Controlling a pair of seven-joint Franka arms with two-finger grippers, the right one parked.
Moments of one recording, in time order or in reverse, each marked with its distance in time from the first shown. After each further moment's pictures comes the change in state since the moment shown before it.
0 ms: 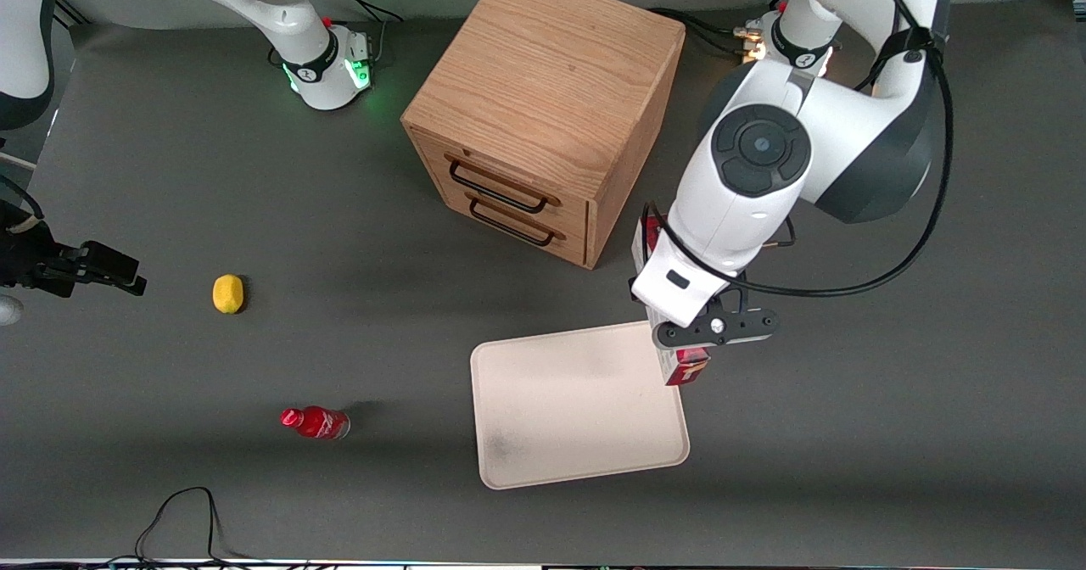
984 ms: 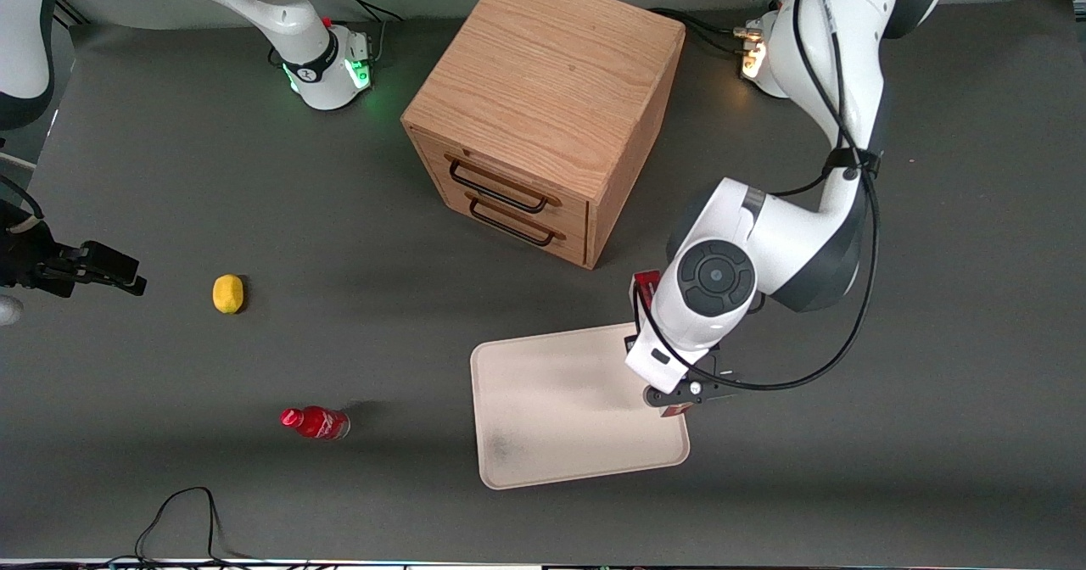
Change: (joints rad) arm 0.023 0.193 0.011 -0.023 0.000 0.165 -0.001
